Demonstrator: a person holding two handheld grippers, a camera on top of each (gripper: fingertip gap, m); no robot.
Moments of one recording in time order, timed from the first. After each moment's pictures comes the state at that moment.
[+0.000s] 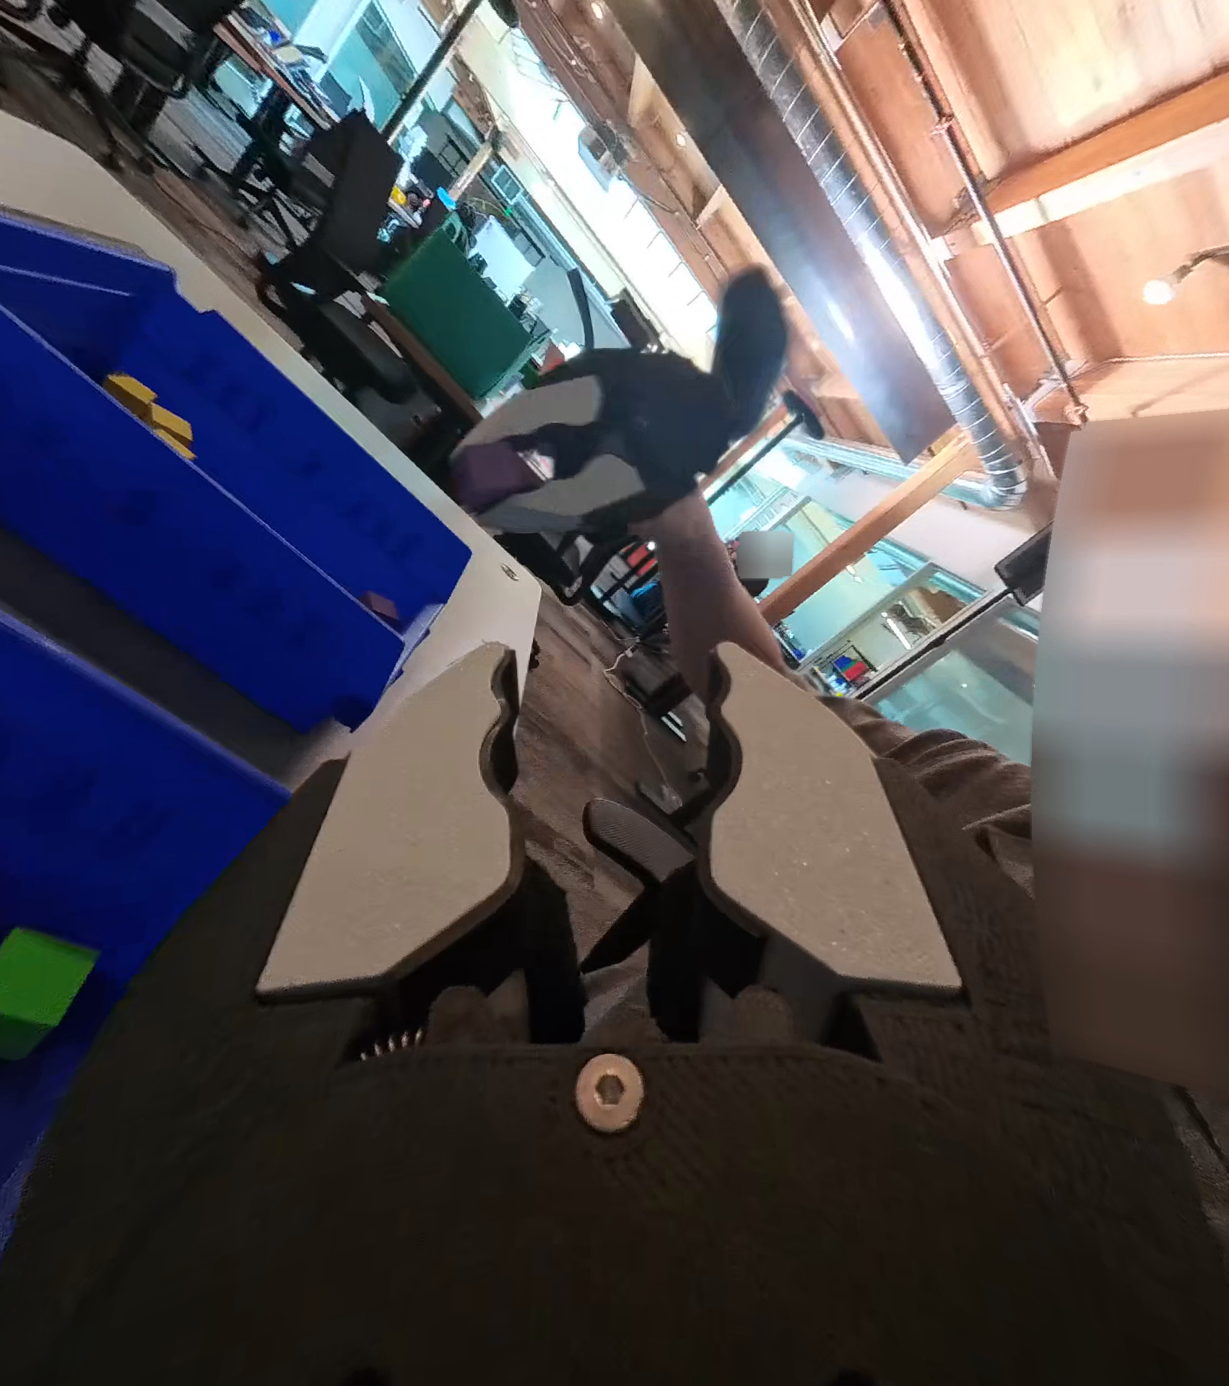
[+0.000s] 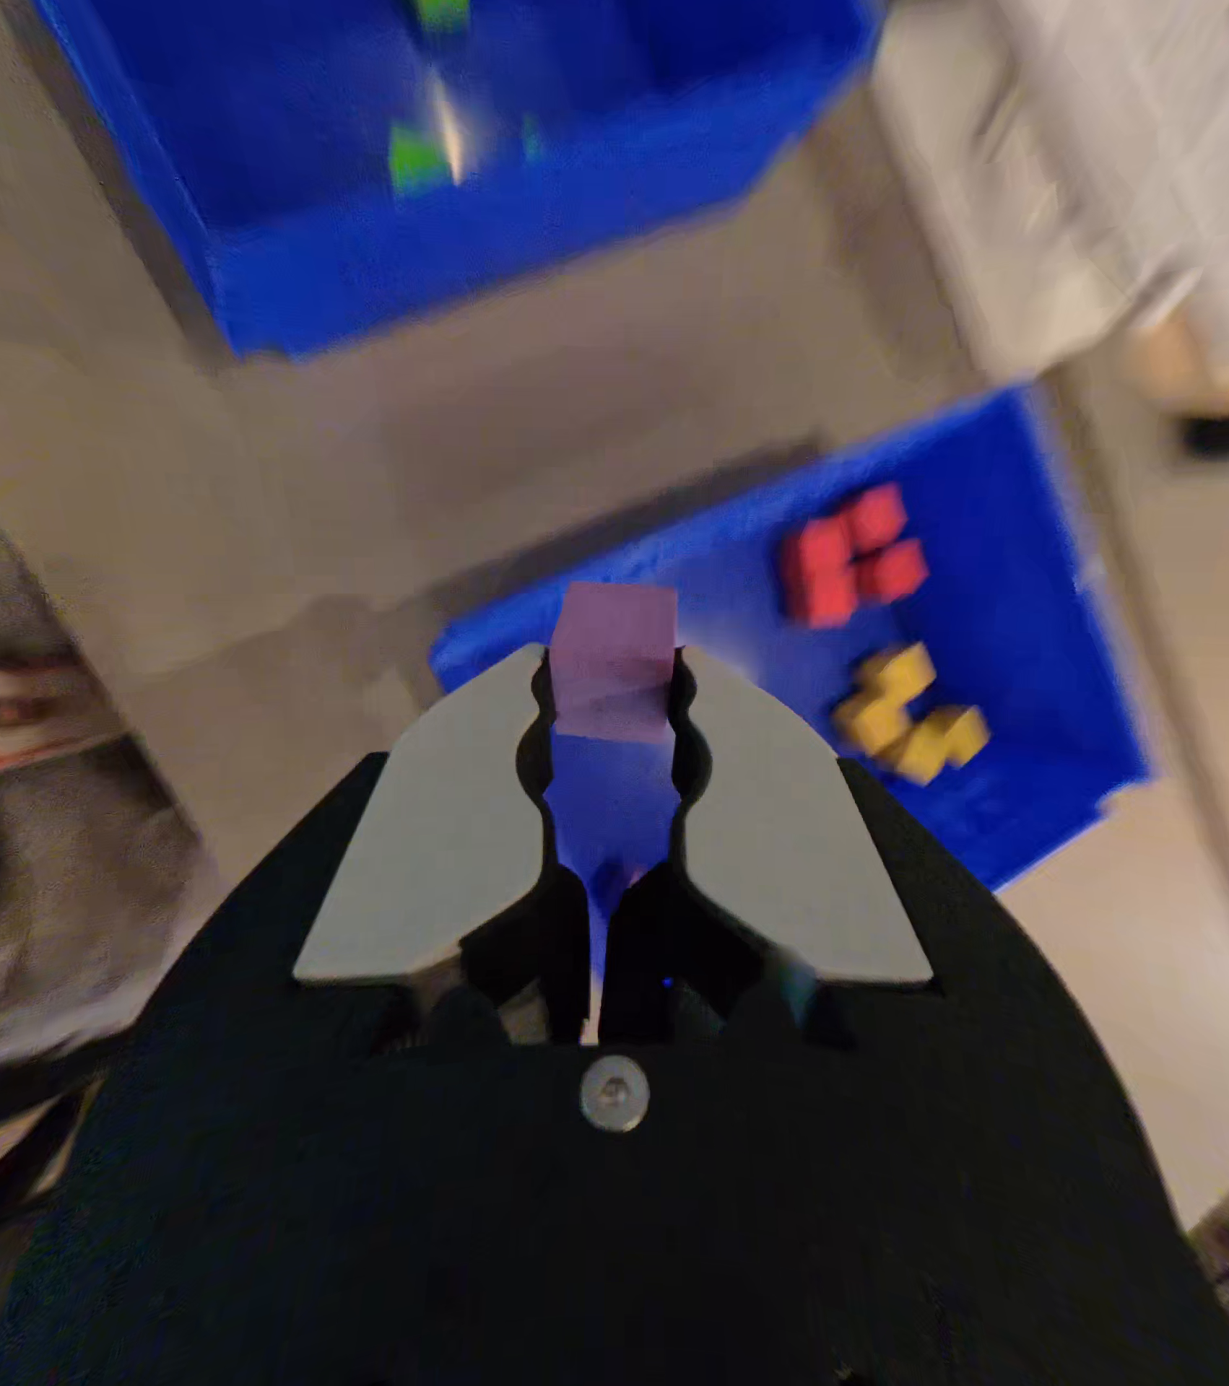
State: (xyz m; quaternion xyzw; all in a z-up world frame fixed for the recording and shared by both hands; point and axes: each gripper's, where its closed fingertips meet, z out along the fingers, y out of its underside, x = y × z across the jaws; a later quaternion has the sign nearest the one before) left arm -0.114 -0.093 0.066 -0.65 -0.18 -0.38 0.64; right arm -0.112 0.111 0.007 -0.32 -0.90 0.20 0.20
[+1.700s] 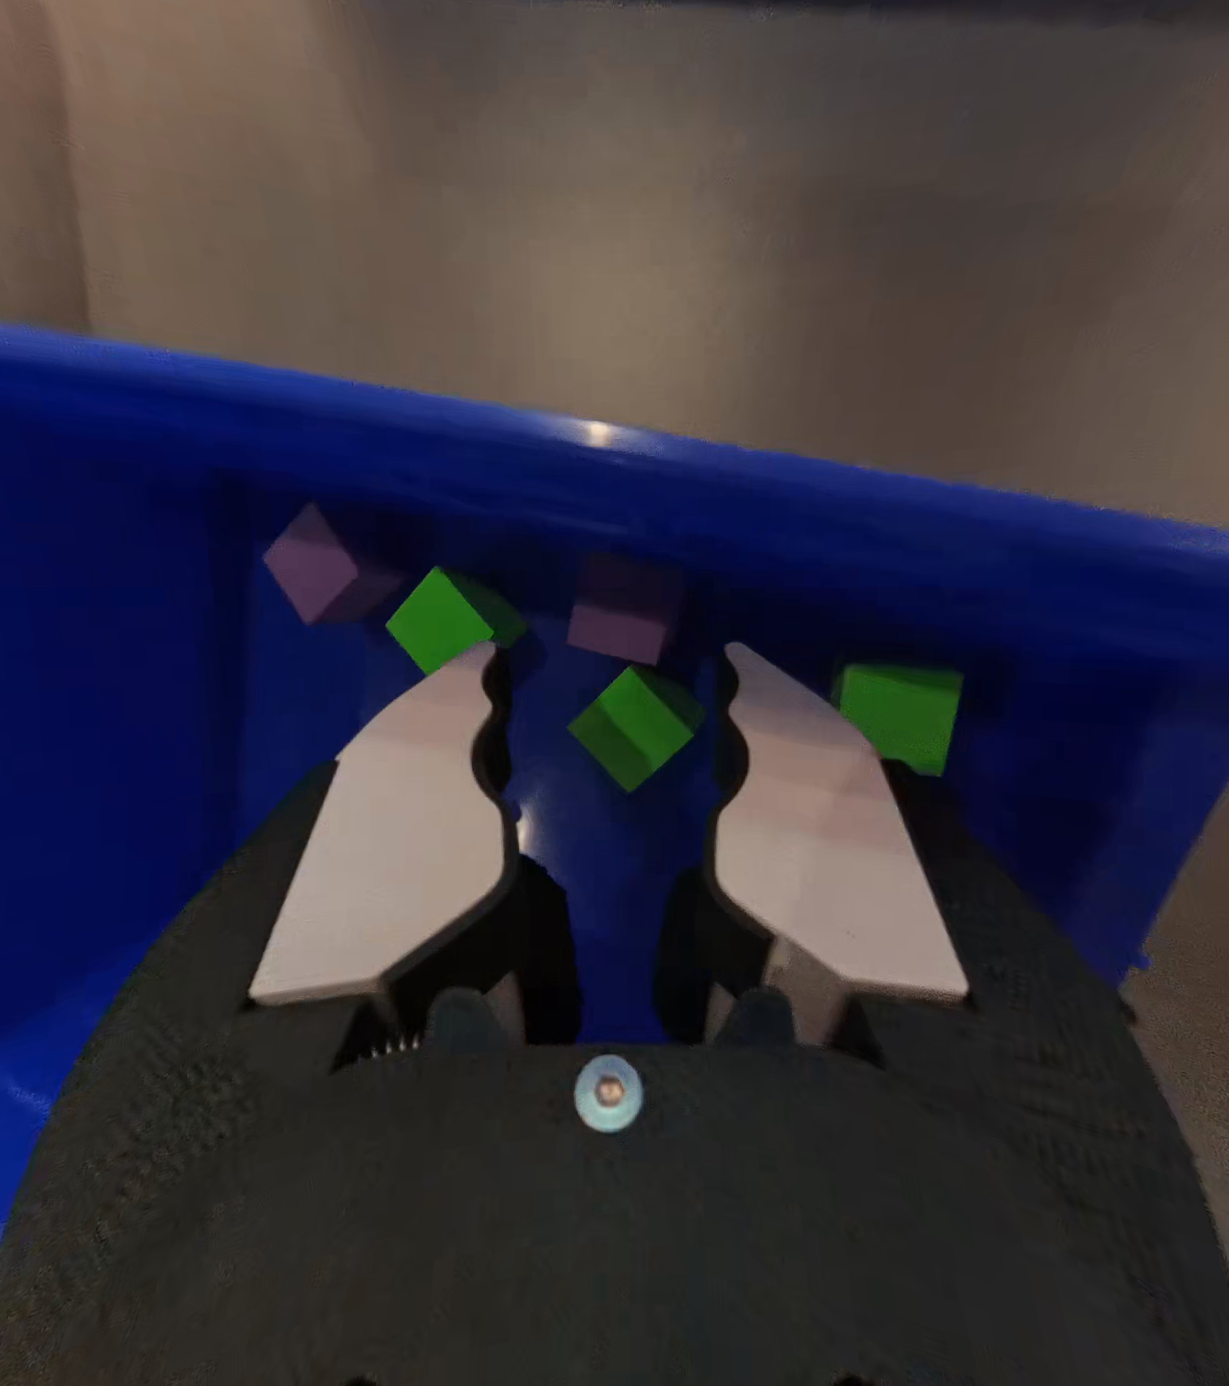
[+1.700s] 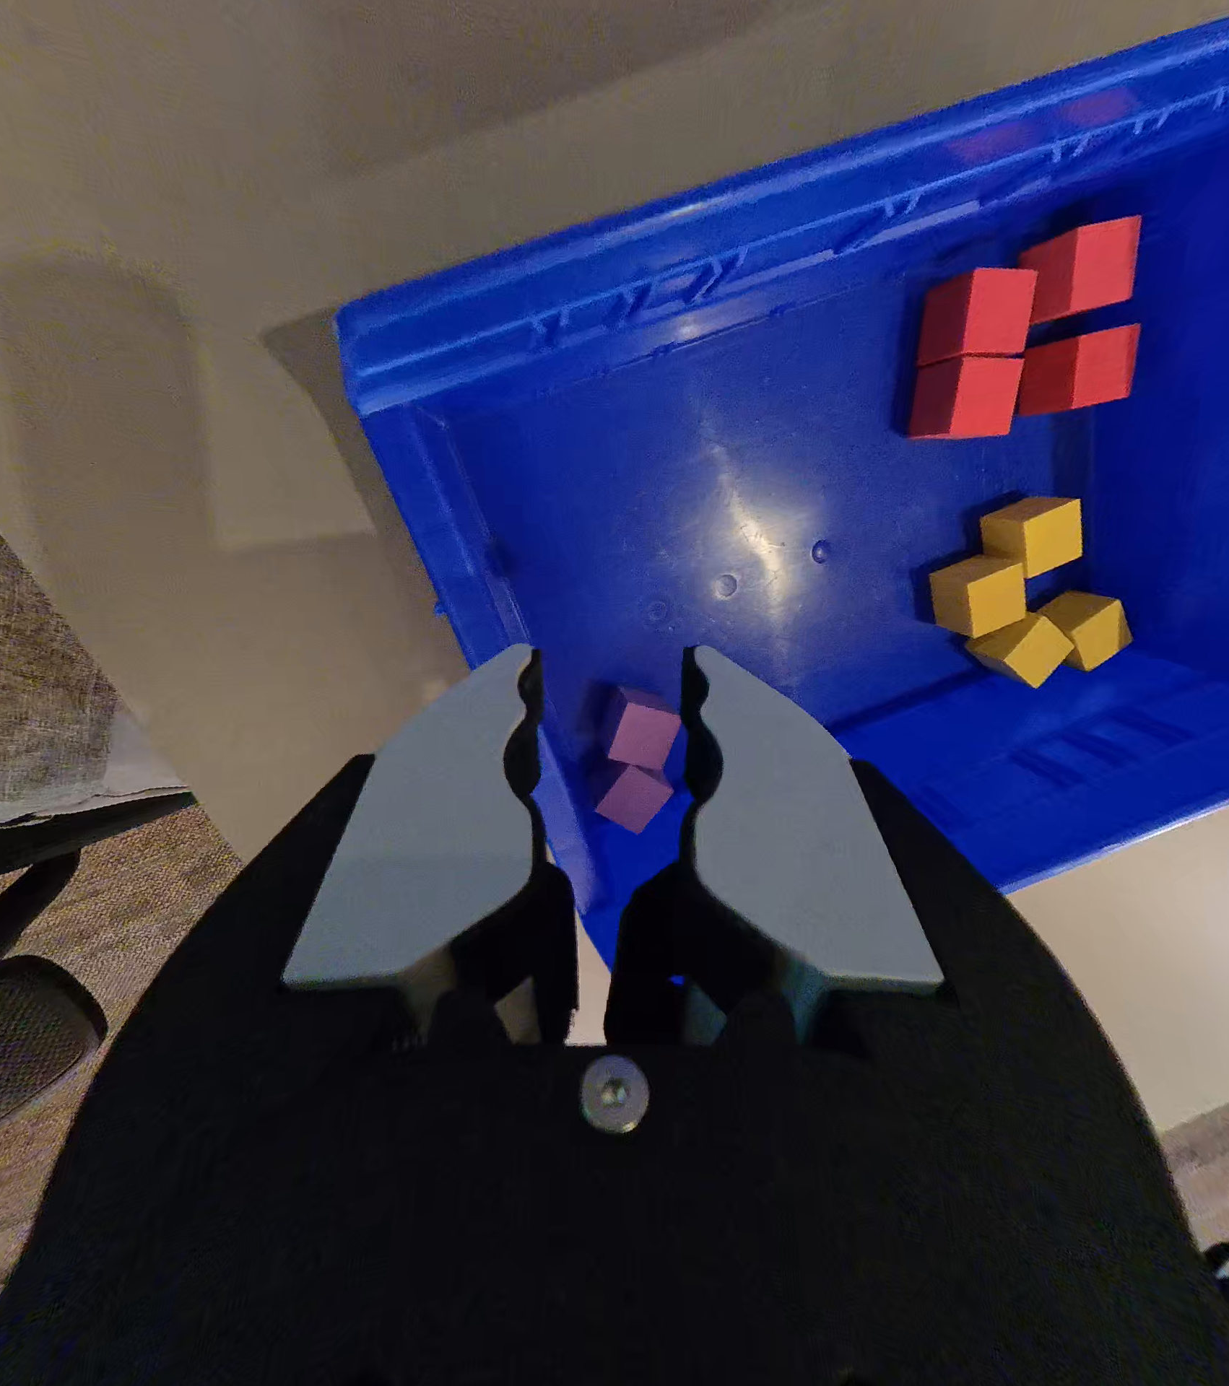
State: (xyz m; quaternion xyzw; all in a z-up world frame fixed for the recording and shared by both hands) left arm -0.228 -0.069 -0.134 -0.97 0.07 0.12 0.18; right arm -0.092 0.164 -0.067 -0.30 -0.94 0.09 0.12
